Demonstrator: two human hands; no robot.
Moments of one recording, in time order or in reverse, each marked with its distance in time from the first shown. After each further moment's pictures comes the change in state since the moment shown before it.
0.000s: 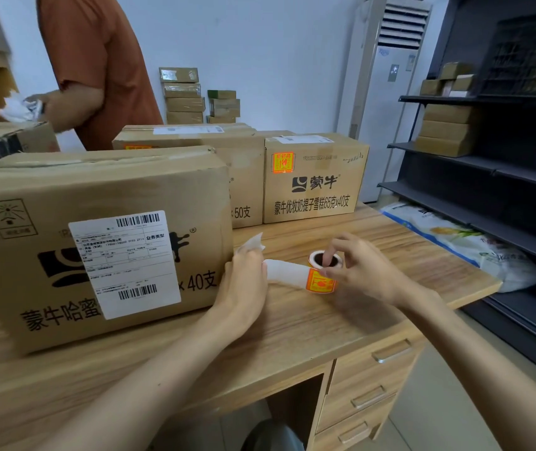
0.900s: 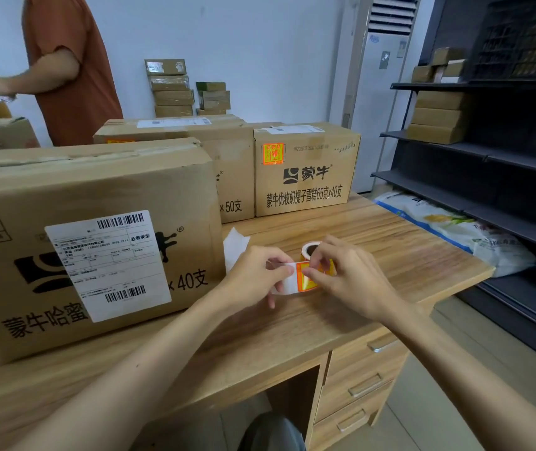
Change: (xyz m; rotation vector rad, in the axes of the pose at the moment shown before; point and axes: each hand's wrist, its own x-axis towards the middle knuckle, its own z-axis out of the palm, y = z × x) left_hand 0.013 0.005 0.009 -0.588 -0.412 0.048; right_hand -0.025 -0.018 0.019 -0.070 0.153 -0.071
